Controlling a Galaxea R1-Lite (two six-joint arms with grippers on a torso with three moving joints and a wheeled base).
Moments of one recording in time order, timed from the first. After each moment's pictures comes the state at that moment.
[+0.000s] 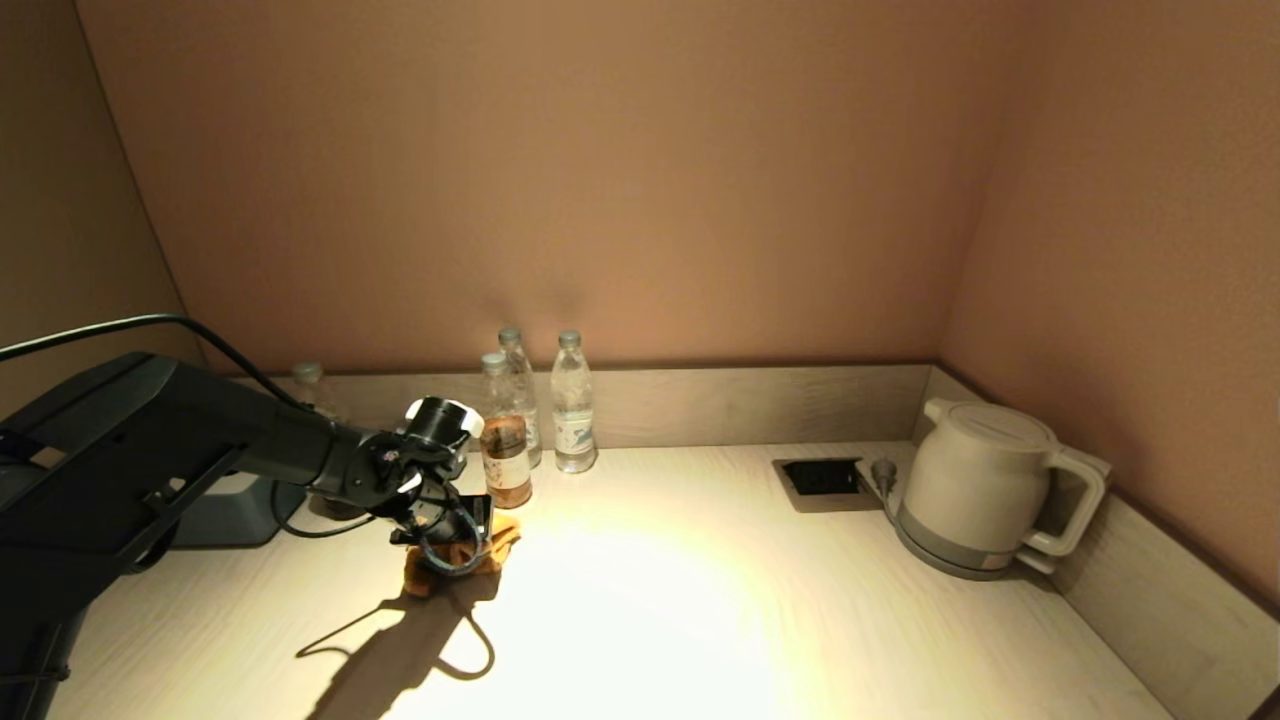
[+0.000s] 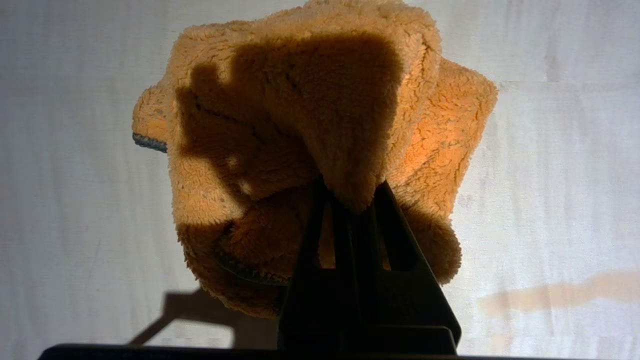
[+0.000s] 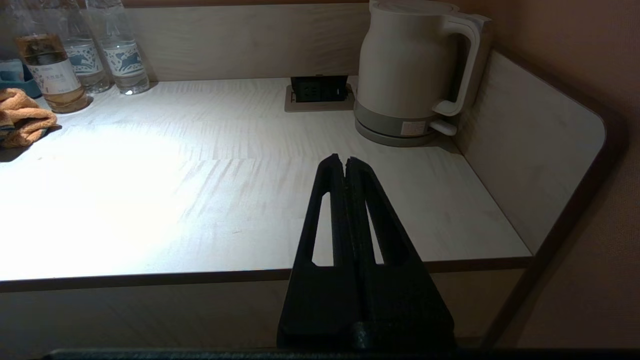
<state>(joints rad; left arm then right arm) -0.35 2.38 -1.51 0.14 0.12 -0.36 0.00 0.00 0.00 0.00 0.00 0.01</state>
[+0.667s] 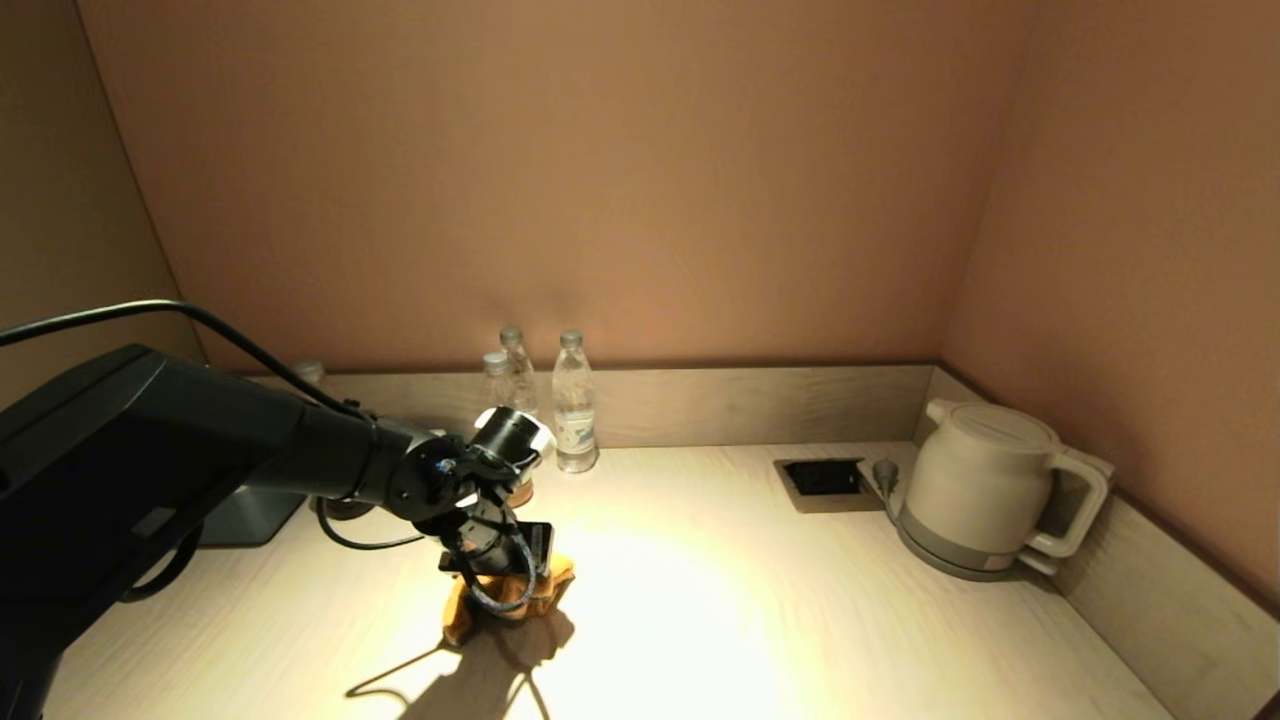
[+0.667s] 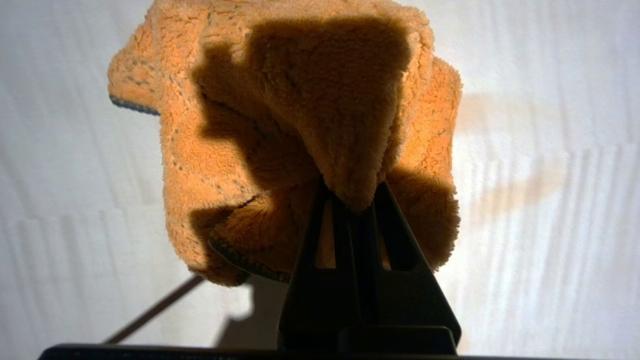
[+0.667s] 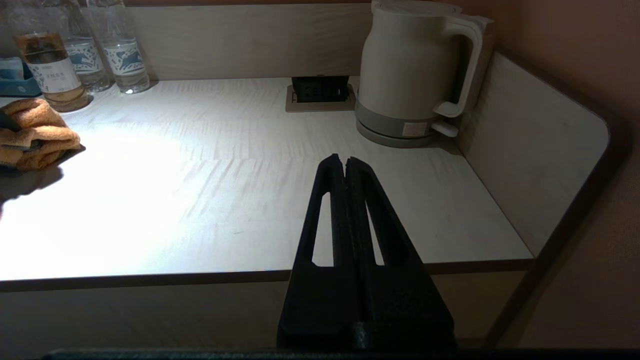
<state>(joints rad) -0.56 2.29 -1.51 0.32 0.10 -0.46 0.00 0.00 0.00 0.00 0.00 0.01</state>
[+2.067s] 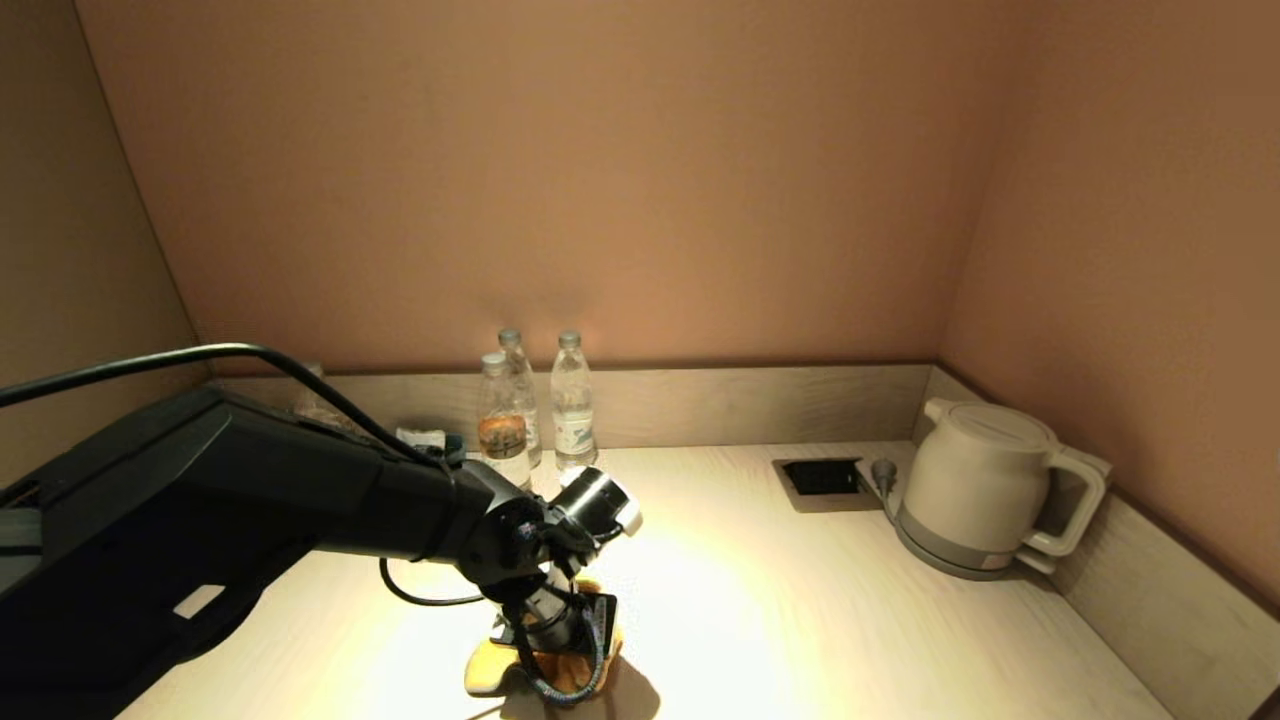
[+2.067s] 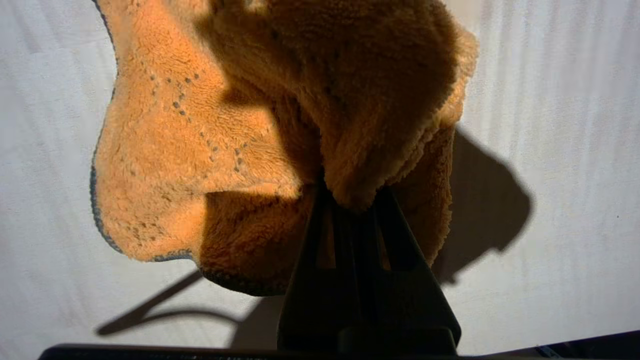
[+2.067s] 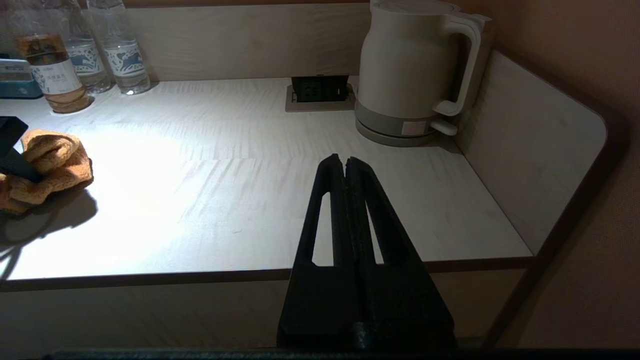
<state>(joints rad) -0.75 2.33 -1.52 0.44 0.10 -0.60 0.00 0.00 0.00 0.00 0.00 0.01</state>
